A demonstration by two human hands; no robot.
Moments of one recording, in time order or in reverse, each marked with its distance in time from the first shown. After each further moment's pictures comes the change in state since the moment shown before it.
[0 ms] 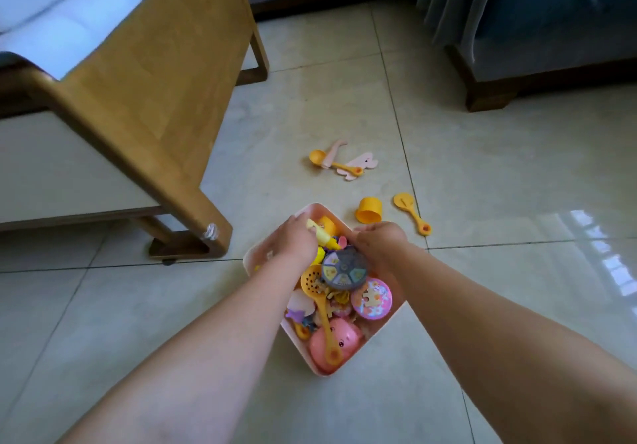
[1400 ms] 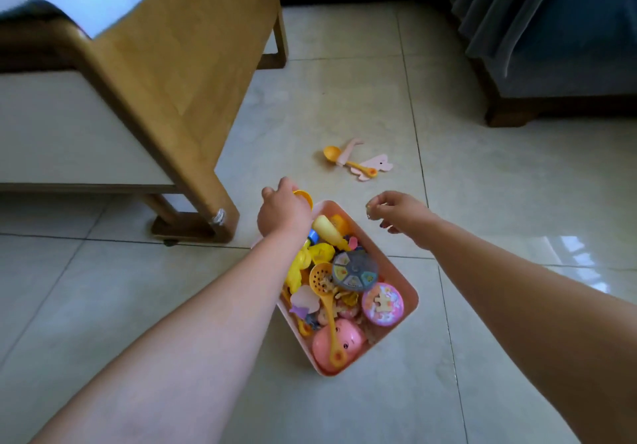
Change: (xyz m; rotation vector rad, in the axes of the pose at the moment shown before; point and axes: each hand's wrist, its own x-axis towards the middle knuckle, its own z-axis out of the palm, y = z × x) left_hand 0.010 -0.001 -0.043 -0.150 0.335 -0.211; right_hand 0.015 -0.050 -0.029 -0.263 -0.262 -0.292
